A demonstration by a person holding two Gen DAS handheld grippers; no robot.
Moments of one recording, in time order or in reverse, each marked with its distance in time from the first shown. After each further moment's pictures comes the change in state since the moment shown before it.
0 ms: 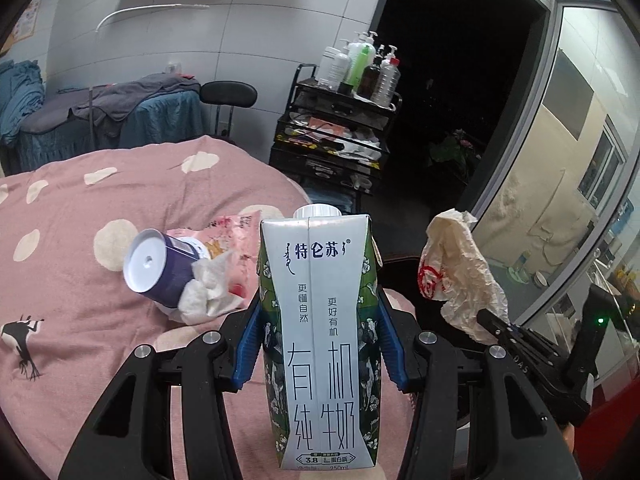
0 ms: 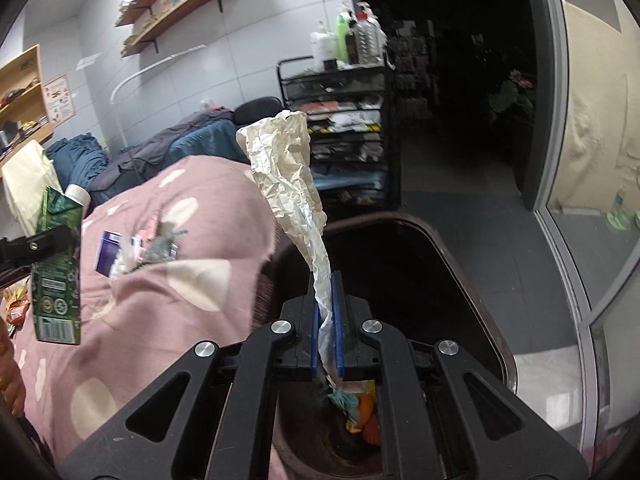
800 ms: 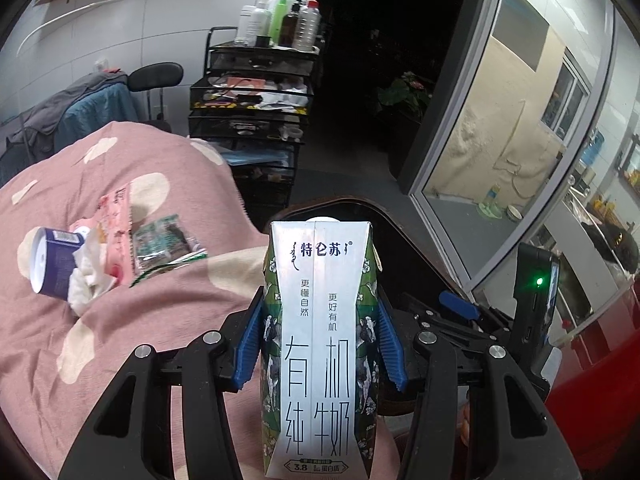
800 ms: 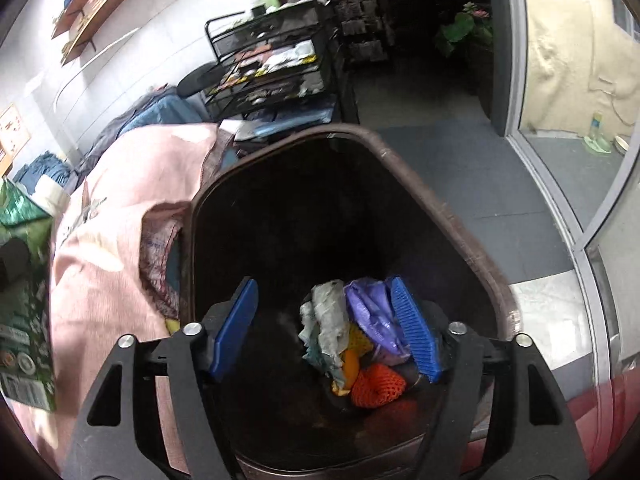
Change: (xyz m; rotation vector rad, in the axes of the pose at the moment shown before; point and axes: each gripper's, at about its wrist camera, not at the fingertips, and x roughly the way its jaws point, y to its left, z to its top) left arm 0.050 -0.084 -0.027 0.181 0.146 -0.112; right arm 0.039 -0.051 -0.035 0.173 0.111 -0.090
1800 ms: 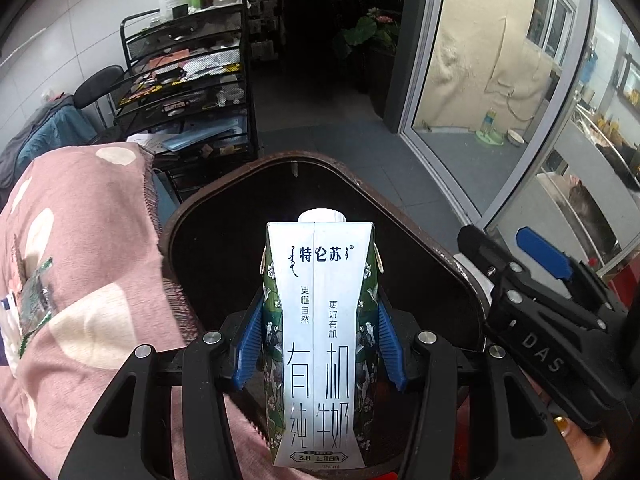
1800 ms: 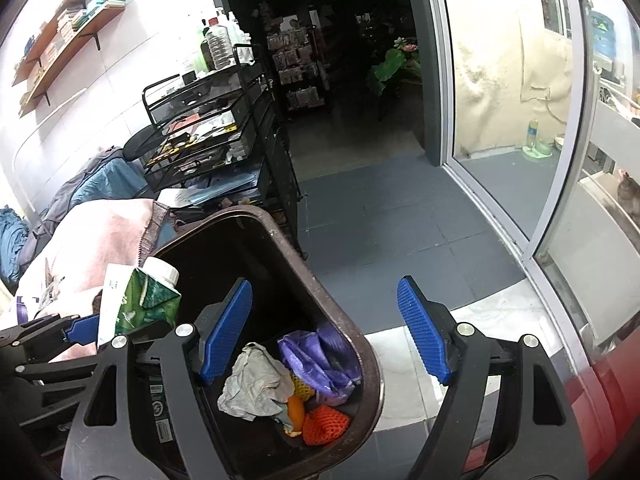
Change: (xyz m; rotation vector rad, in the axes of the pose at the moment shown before) left arm 0.105 -0.083 0.007 0.198 0.185 0.042; right arm -0.040 -0.056 0.026 0.112 -0.162 -0.178
